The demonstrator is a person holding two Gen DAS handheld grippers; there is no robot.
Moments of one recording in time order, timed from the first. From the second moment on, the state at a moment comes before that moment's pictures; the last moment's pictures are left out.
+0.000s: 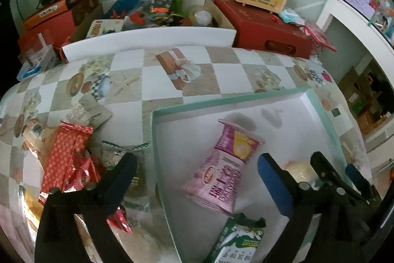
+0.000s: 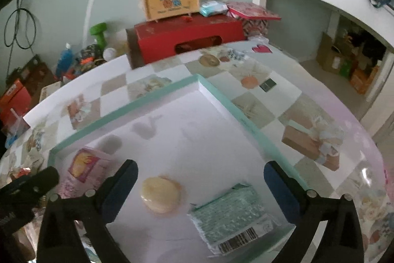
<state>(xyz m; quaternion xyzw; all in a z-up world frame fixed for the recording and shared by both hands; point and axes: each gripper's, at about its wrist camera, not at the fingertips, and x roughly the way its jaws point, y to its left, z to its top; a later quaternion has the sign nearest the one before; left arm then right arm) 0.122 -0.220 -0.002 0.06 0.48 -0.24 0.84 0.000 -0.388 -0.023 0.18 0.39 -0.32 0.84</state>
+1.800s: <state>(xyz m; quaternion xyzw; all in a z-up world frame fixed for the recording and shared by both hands) 0.089 -0.107 0.032 -0.02 0.46 -0.23 0.86 -0.002 -0.292 -0.005 0.14 0.39 -0.18 0.89</state>
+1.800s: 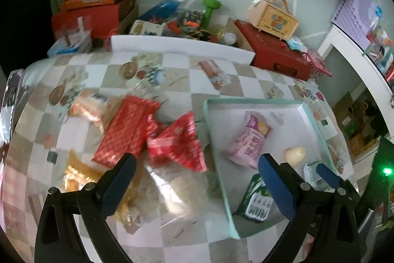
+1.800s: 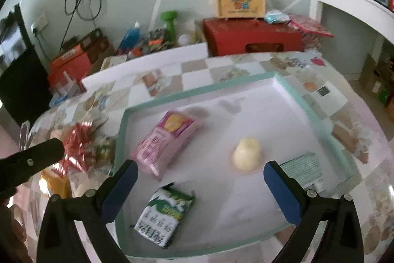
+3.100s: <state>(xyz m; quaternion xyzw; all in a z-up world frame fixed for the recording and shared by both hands) 0.128 0.017 -0.041 -0.16 0.56 -0.09 0.81 0.049 -0.150 -0.030 0.05 0.46 -0.02 0.89</state>
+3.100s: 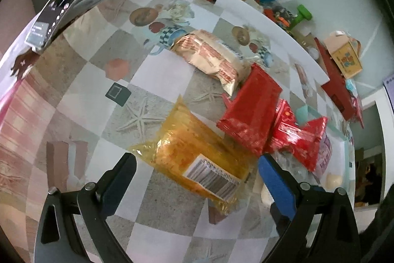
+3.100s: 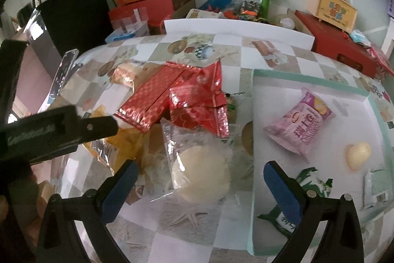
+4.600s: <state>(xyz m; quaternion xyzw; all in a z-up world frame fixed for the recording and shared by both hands) 0.135 0.001 -0.055 -0.09 0.57 -0.11 0.81 0.061 -0.146 -0.050 0.06 0.47 0.01 0.88</state>
